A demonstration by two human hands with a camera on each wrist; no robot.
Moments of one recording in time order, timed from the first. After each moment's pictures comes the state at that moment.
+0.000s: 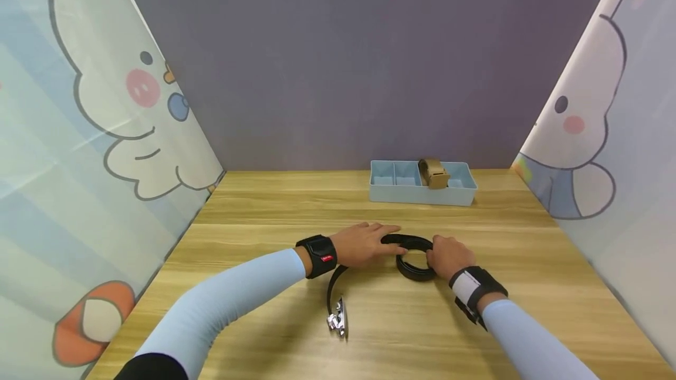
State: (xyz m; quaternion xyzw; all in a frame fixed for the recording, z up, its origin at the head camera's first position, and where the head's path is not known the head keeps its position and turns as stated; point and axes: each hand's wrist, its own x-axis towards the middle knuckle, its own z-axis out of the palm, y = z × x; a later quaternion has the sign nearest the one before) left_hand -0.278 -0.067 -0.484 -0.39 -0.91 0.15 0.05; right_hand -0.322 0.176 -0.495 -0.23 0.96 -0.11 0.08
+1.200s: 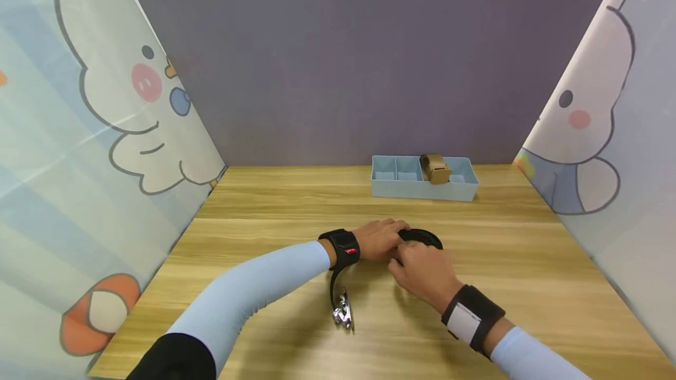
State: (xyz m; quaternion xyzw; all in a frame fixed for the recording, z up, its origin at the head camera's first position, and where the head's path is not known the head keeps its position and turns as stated) left_hand -0.293 -0.027 -0.483 -0.34 -0.94 0.05 -0.02; right_hand -0.247 0.138 -0.464 -0.39 0.90 -0.10 -0.17
